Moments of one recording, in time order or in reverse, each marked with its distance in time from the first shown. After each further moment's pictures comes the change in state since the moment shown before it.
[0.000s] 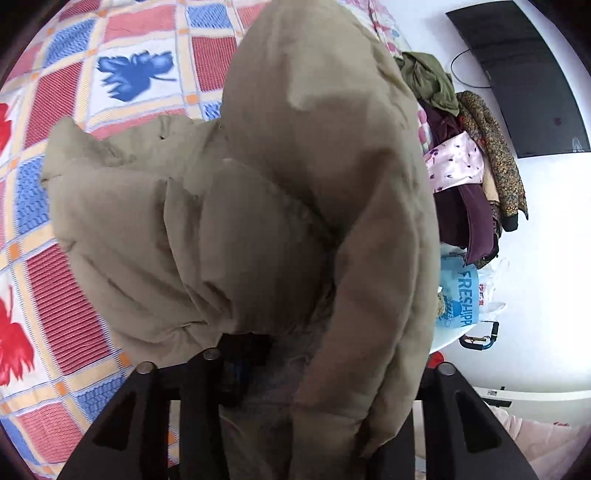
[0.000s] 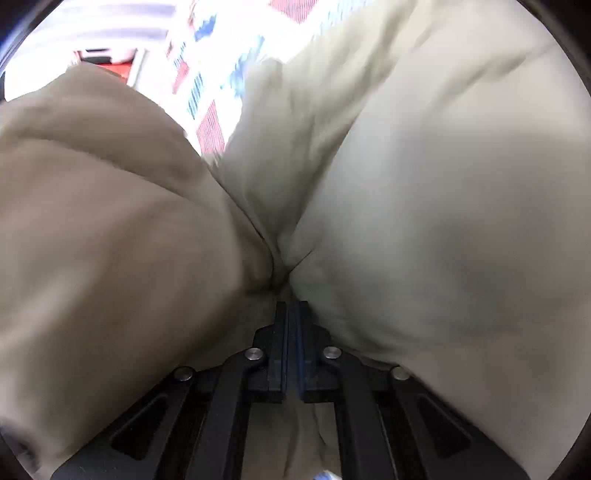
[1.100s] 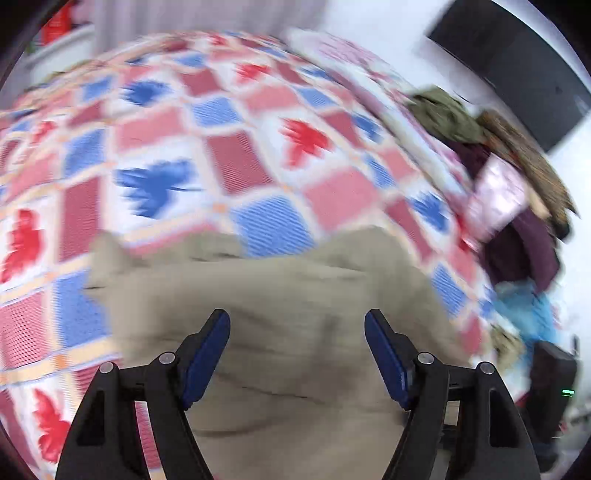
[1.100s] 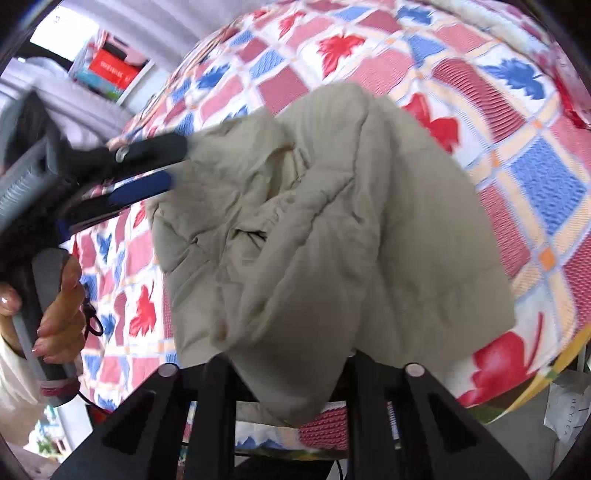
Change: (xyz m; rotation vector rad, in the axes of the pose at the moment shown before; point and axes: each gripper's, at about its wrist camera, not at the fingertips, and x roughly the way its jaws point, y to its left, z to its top) left arm 0.039 -0.002 0.035 0.154 -0.397 0.337; right arm -0.103 0.016 -0.063 -0.205 -0.251 -0.323
